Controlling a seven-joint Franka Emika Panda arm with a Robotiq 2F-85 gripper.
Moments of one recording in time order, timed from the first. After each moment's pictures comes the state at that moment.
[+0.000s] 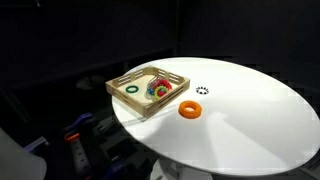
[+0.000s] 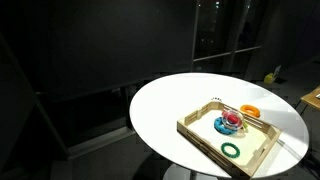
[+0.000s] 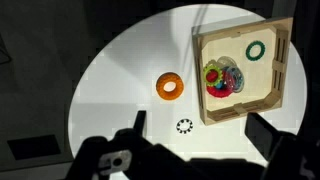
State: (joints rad) arm -0.09 -0.49 -0.32 -2.21 0.01 1.75 -0.28
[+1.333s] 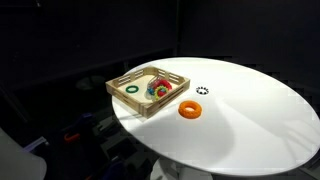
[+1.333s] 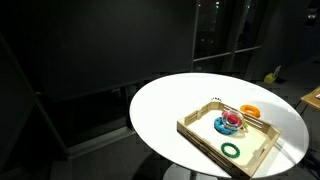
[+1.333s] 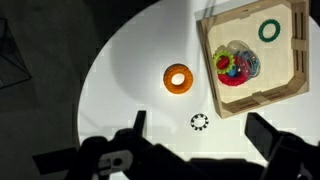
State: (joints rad) arm -0.11 -0.30 -0.23 -2.09 0.01 1.78 -0.11
